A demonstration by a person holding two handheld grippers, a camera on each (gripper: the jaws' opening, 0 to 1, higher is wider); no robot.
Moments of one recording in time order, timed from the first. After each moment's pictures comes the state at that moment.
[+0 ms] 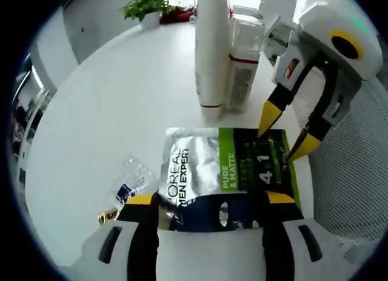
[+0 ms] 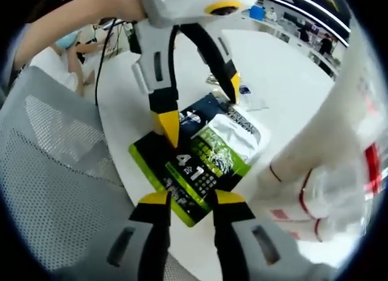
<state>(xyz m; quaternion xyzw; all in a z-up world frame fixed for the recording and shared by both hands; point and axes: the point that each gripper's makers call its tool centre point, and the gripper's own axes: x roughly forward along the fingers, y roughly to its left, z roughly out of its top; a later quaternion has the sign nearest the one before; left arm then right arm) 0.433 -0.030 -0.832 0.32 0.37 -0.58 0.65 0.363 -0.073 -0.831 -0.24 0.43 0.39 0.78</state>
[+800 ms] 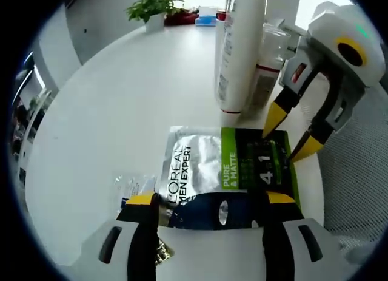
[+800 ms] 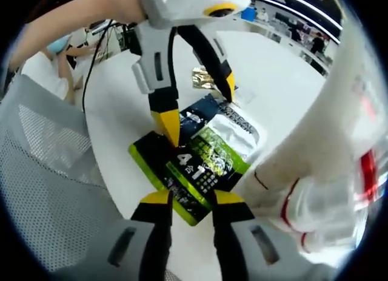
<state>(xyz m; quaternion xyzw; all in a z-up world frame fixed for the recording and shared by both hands) 0.455 -0.035 -0.832 0.31 0.36 -0.58 0.66 0.380 -0.077 -0.830 -0.24 0.42 0.37 0.79</state>
